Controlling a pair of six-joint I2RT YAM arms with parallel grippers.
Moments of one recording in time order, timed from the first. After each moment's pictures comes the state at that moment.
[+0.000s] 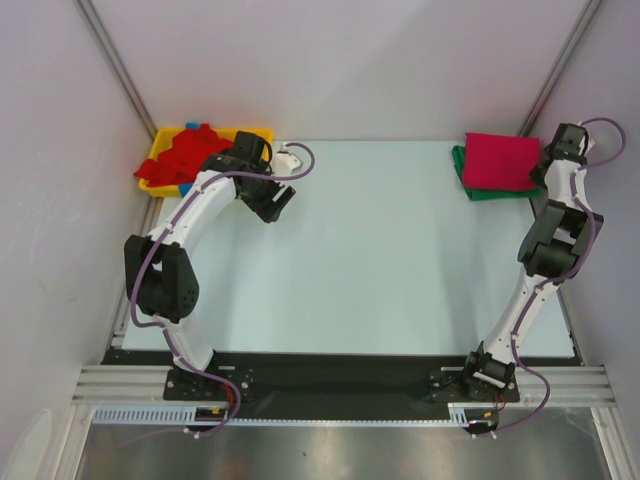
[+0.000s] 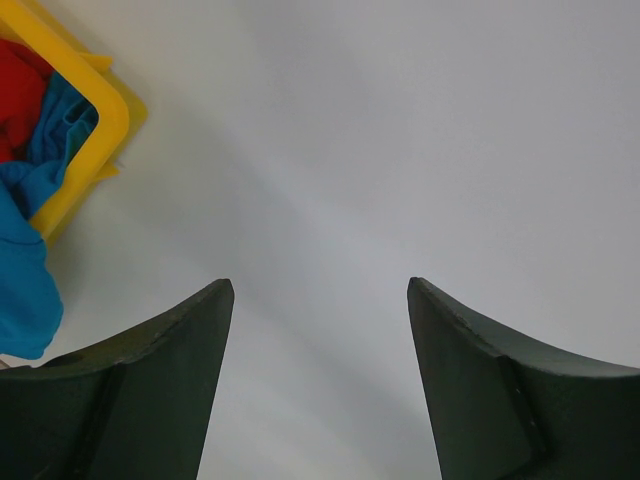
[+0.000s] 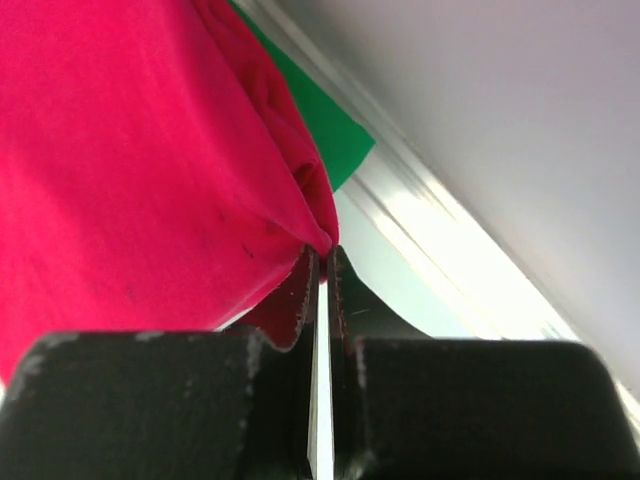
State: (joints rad) left arm -0.30 1.78 1.61 -0.88 0.16 0.52; right arm -0.43 2.24 1.98 -0.50 0.16 0.31
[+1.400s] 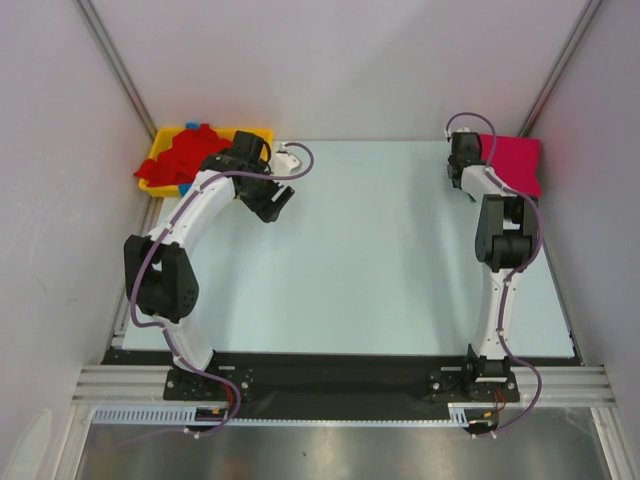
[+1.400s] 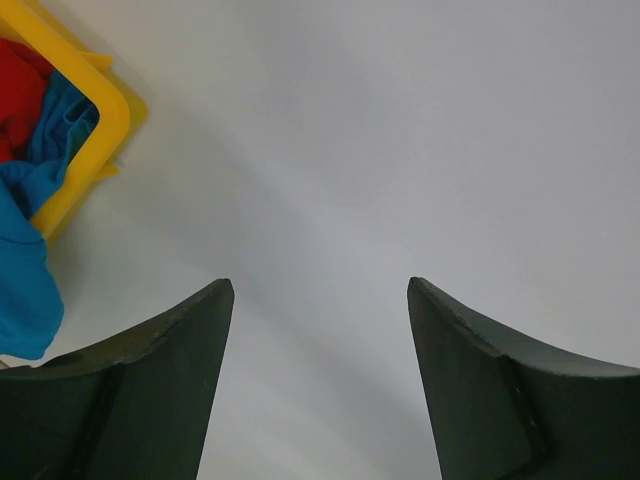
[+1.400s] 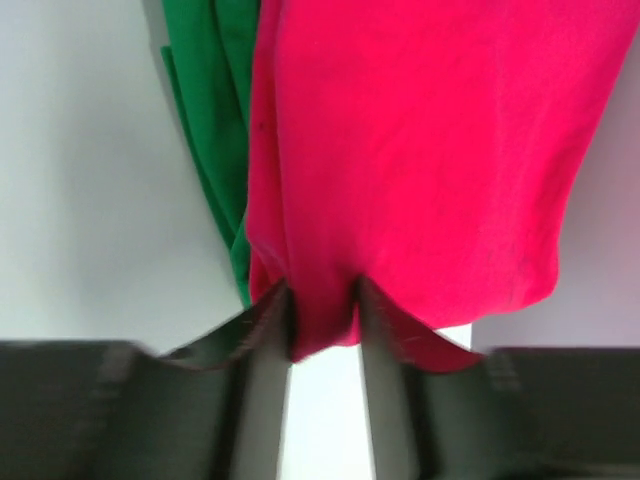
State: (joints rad) left arm -0.29 1.78 1.61 -0.88 0.16 0.53; right arm -0.01 2.27 1.77 -0.24 0.48 -0.39
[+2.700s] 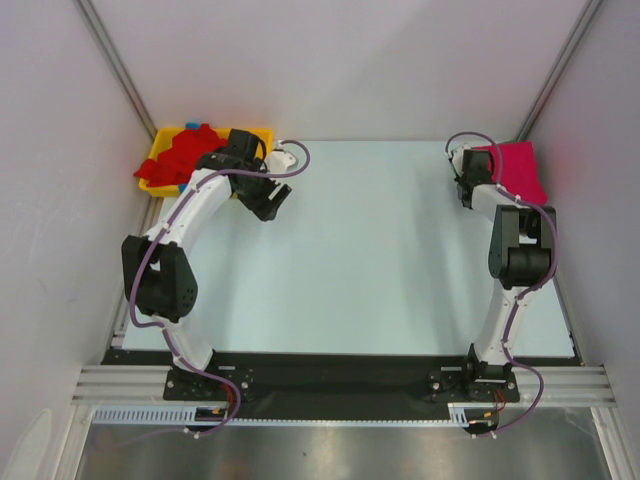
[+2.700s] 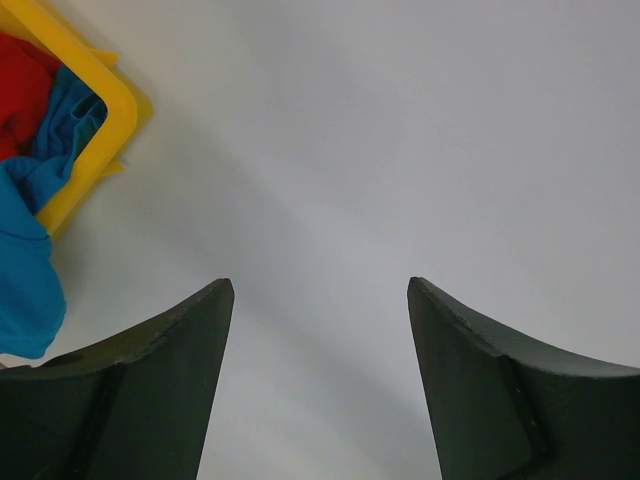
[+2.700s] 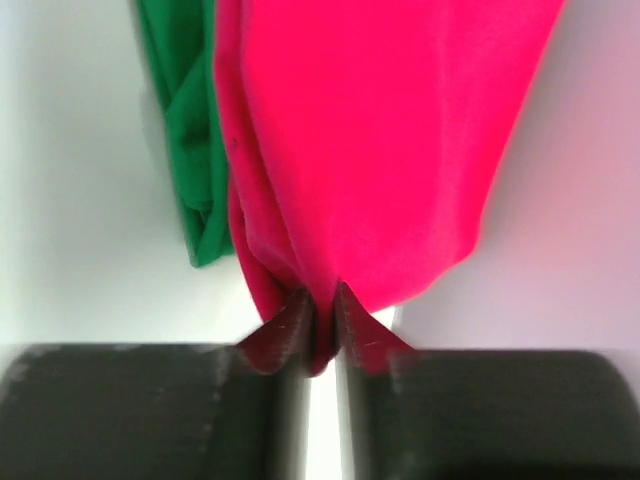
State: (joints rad) left arm -0.27 1.78 1.63 -0.89 0.19 0.53; right arm -0.04 2.03 1.38 -0.04 0.45 -0.66
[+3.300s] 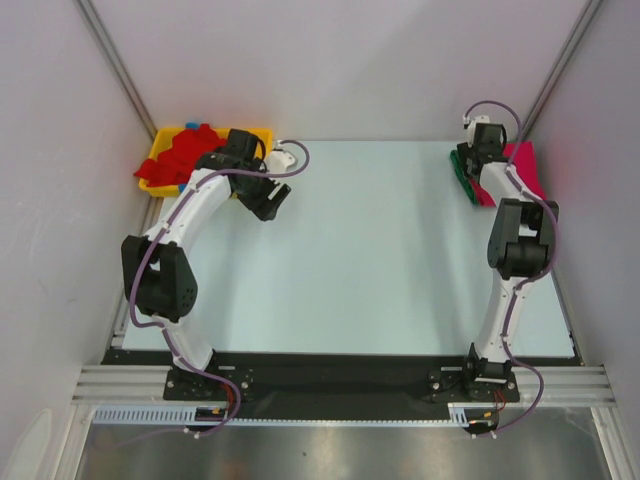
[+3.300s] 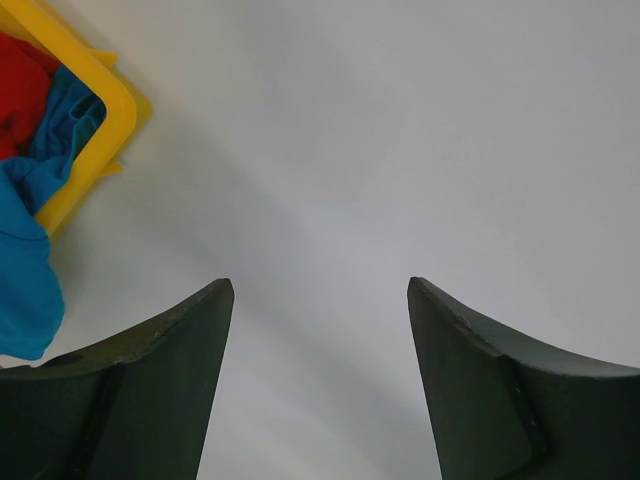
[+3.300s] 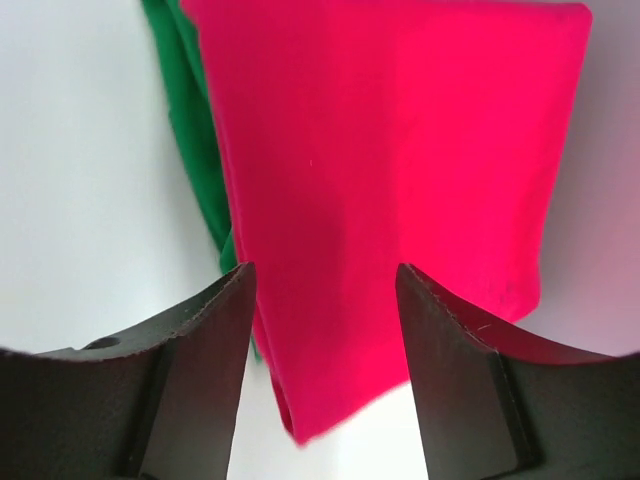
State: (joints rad) left arm -0.26 1.78 1.63 -0.89 0.20 0.53; right arm -0.08 2.12 1.70 -0.22 0.24 -0.34
